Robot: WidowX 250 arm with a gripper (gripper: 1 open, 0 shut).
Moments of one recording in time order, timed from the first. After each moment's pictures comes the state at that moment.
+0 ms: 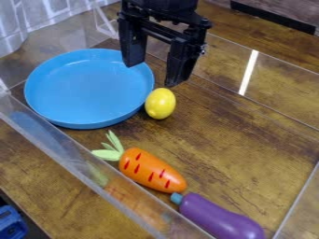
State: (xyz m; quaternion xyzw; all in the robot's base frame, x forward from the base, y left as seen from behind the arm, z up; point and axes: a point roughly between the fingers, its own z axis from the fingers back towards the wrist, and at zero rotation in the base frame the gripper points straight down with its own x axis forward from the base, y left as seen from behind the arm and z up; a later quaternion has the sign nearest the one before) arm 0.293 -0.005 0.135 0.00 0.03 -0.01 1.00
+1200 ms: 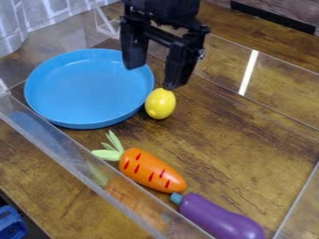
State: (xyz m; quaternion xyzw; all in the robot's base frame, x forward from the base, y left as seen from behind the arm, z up) arm 0.291 -0.004 0.141 0.00 0.04 -0.03 1.00
